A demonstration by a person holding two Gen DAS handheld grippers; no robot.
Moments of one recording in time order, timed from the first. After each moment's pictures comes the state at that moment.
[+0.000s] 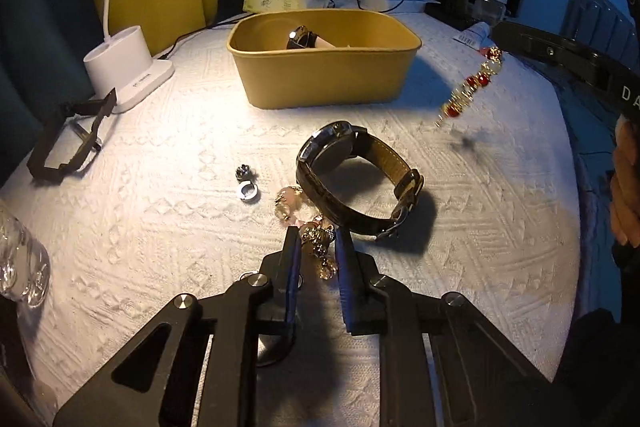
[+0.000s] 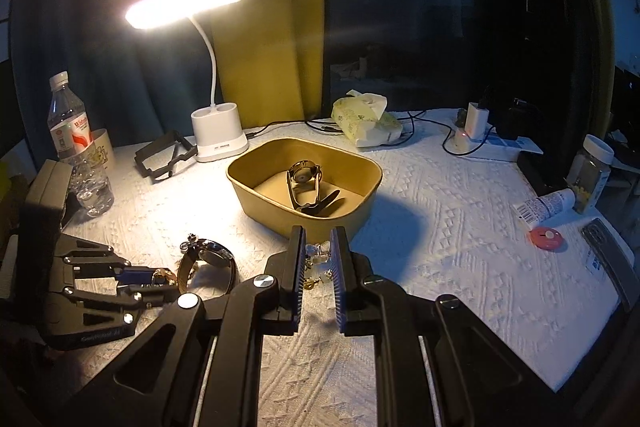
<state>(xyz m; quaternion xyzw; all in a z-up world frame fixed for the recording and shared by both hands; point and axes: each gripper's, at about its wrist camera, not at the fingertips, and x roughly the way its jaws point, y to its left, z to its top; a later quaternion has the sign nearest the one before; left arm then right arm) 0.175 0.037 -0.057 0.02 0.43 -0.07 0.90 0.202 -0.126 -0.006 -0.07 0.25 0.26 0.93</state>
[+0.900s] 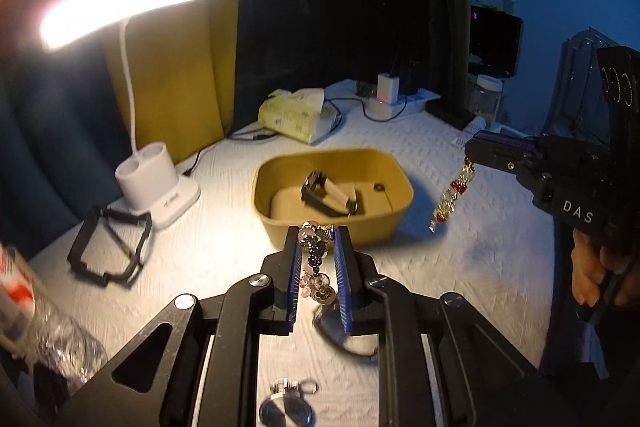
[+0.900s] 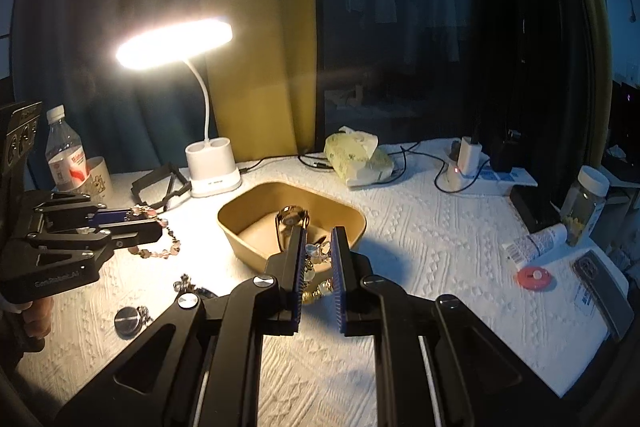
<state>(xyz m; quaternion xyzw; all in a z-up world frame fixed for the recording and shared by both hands) 0.197 0.036 0.037 0.03 0.30 -0.06 0.95 0.223 -0.130 0.025 -0.06 0.21 0.27 0.94</state>
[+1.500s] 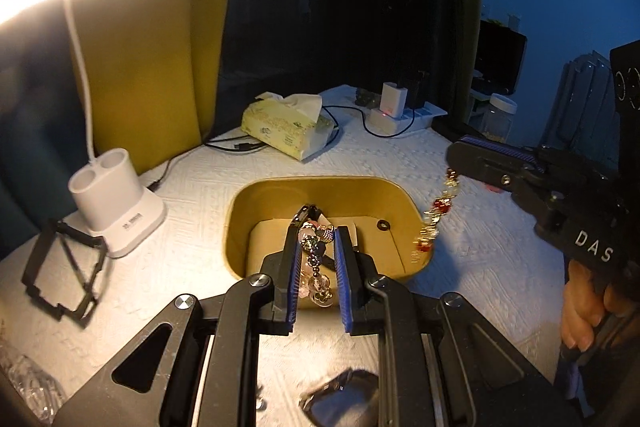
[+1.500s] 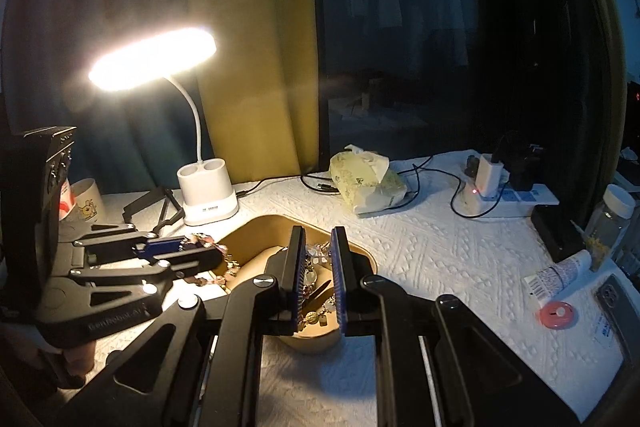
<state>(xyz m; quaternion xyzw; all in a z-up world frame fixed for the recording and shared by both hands) 0.267 0.034 0.013 -0.02 0.31 -0.08 0.95 0.273 -0.106 0.023 -0.04 0.21 0.28 0.94</state>
